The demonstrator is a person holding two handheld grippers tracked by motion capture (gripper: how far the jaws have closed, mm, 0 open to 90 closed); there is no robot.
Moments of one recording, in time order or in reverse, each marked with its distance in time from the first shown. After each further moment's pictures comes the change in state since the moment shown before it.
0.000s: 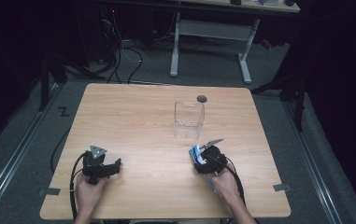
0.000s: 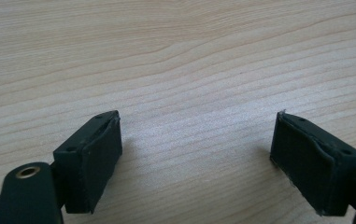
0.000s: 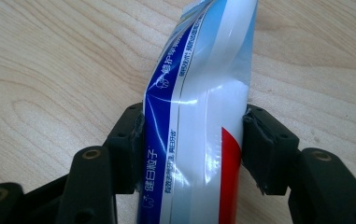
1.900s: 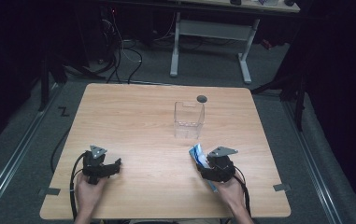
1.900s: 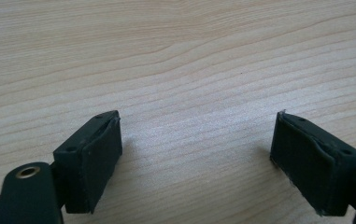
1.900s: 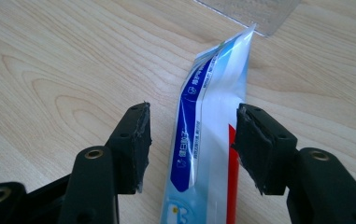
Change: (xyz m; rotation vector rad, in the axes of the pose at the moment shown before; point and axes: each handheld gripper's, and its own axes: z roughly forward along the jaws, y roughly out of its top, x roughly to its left) left arm 0.000 0.000 0.000 -0.001 0.001 -0.001; right arm 0.008 -0.028 -0.036 -0.256 0.014 -0.029
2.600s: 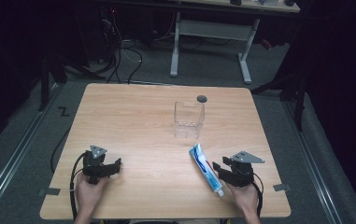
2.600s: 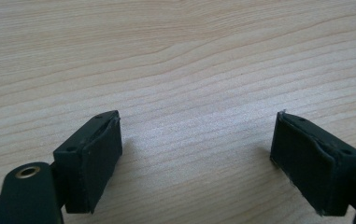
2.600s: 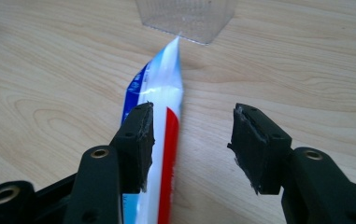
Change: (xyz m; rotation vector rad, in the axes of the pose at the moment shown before) left arm 0.000 0.000 0.000 0.000 0.002 0.001; right arm -0.030 -0.034 -0.032 -0.159 -0.041 0.126
